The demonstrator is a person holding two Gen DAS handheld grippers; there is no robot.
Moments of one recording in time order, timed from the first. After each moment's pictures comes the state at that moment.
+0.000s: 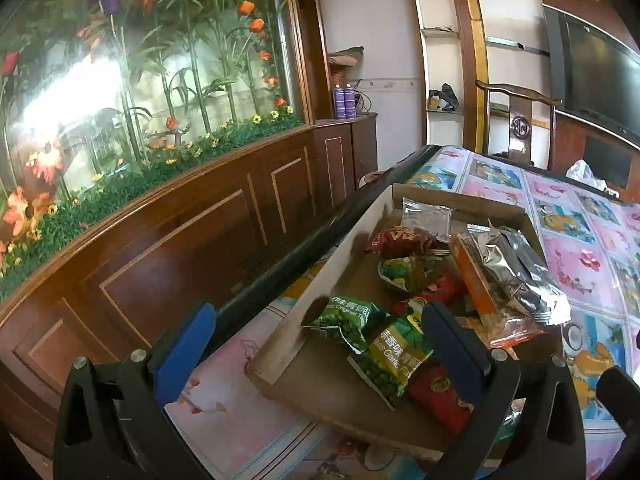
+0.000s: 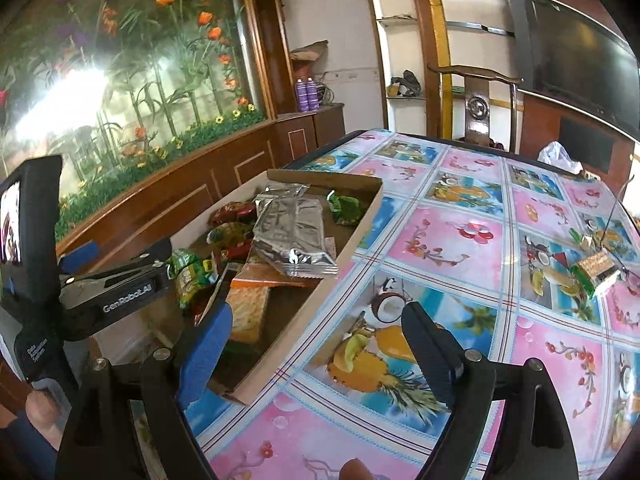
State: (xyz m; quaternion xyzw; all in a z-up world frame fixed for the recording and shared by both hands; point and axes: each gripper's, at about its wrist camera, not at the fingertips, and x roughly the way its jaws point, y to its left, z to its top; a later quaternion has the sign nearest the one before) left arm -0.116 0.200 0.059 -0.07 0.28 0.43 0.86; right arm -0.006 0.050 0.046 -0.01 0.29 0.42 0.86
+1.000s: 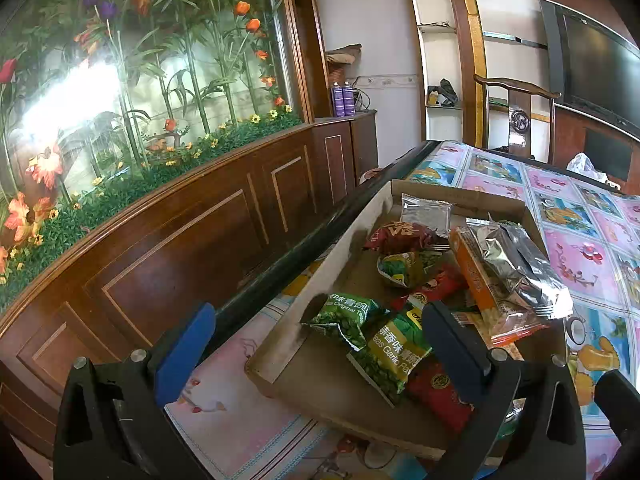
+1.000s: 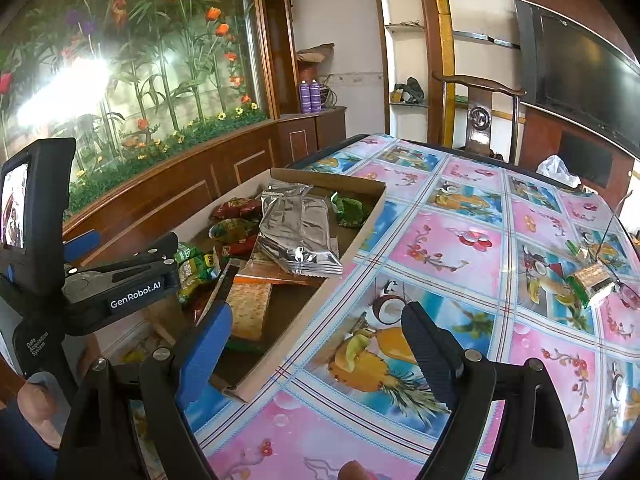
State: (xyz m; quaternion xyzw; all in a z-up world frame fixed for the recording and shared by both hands) left arm -0.118 0.200 0.058 -0.06 0.28 0.43 0.86; right arm -0.011 0.051 0.046 -0.02 0.28 0.42 0.86
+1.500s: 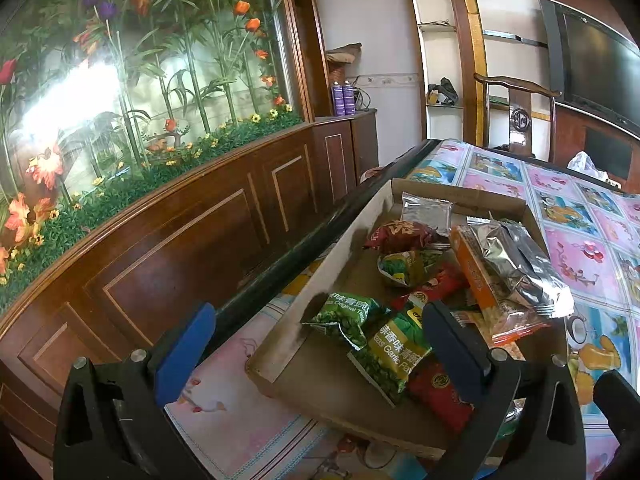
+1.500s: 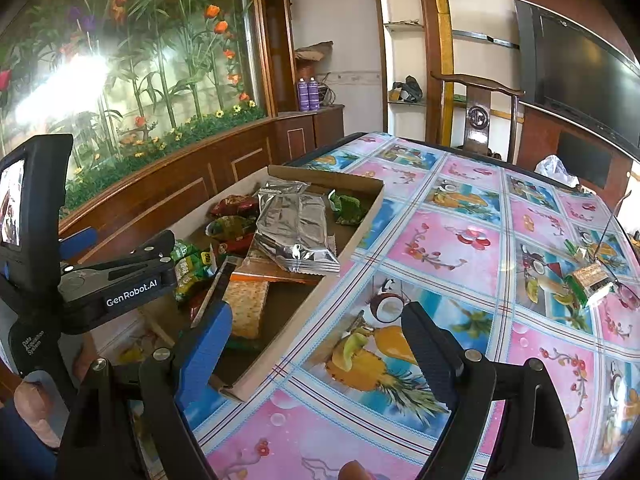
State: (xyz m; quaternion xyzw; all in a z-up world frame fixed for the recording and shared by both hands) left arm -0.117 0.199 0.058 -0.06 0.28 0.43 0.86; right arm -0.007 0.050 0.045 -0.03 0.29 0.42 0.86
